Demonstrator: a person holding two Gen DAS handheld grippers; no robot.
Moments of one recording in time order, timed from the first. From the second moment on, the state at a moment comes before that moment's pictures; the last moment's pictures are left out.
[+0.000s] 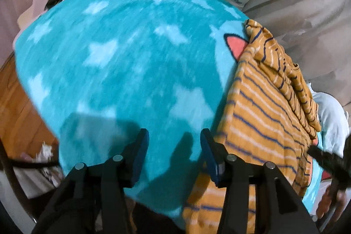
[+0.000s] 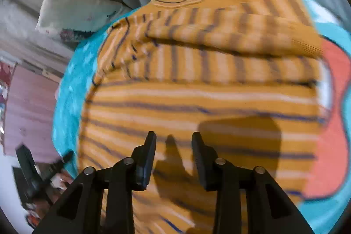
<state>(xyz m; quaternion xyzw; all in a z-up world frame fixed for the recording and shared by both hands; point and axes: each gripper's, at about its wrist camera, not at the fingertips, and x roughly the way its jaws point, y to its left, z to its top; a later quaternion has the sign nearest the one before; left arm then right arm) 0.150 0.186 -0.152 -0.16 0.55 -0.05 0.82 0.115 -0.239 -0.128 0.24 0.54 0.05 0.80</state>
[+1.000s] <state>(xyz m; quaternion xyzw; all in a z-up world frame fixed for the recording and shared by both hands) 0.059 0.142 -0.164 -0.19 0.57 -0.06 0.80 0.006 -0.189 -0.162 0.17 0.63 0.17 0.73</state>
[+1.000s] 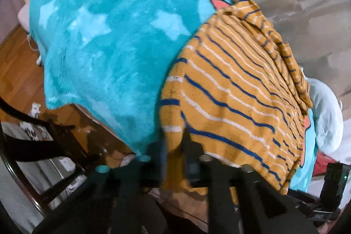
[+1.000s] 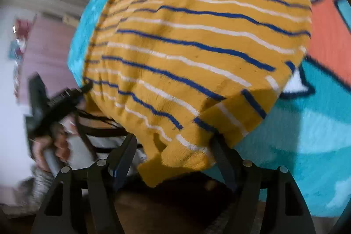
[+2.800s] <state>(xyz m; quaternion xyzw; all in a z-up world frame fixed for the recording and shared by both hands) 0.011 0.147 -0.152 -0.22 0.55 -0.03 0.81 -0.041 -0.290 -0.187 0.35 0.60 0.25 0.67</state>
